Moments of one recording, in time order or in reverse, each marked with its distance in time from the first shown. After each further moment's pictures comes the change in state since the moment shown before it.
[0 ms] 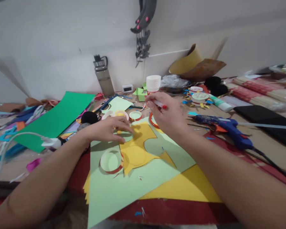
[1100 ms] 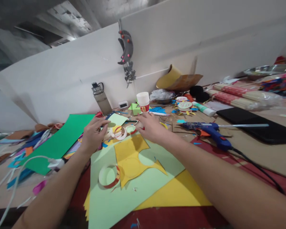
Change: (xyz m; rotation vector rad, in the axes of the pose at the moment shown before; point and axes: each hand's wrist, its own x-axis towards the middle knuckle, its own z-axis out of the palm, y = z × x) left_hand -0.005 -0.015 -0.007 0.419 0.944 -0.130; right_hand 0.006 0.016 0.009 -0.333 -0.458 0.084
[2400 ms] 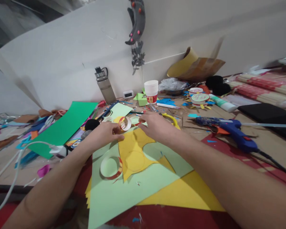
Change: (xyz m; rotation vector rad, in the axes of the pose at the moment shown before) left_hand -0.006 0.029 0.001 0.049 -0.815 -0.317; right_hand -0.007 -0.008 0.006 0.051 -0.121 -0.082
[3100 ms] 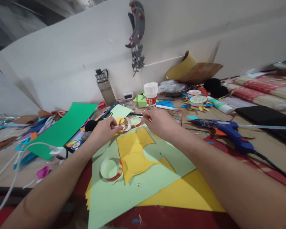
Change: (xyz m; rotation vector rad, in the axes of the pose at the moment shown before) left_hand 0.008 -0.003 0.009 -0.081 0.296 -0.137; right_hand 0.006 0.010 -0.012 -0.054 0.103 0.065
